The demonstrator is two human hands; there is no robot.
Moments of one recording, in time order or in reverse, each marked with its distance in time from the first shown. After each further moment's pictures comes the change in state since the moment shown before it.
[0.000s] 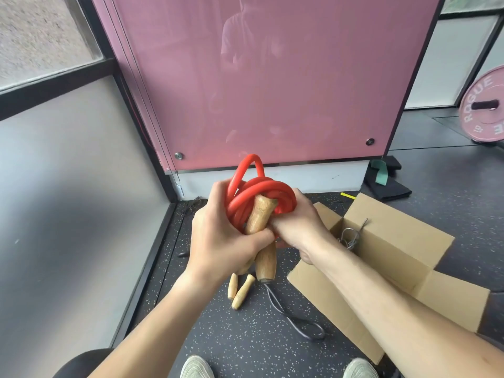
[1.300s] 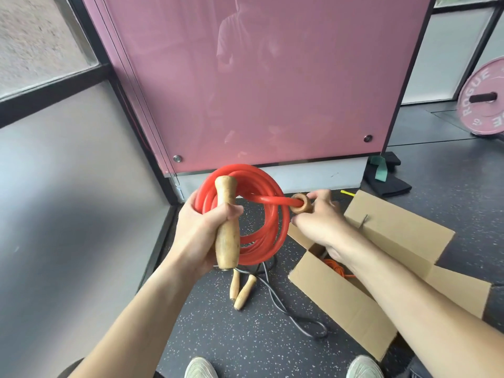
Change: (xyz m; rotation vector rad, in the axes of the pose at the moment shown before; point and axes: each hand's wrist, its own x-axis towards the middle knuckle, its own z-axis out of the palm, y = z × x) left_hand 0.021 -0.012 -0.011 -0.614 -0.090 -0.470; right_hand -0.006 -0.008 -0.037 -0.454 0.152 0.209
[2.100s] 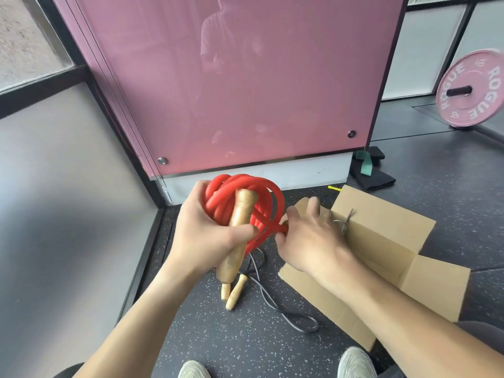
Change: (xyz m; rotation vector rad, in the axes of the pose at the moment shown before) left_hand -0.014 0.004 0.025 0.428 -0.037 0.245; right_hand -0.022 0.015 0.003 -0.855 0.050 -0.177
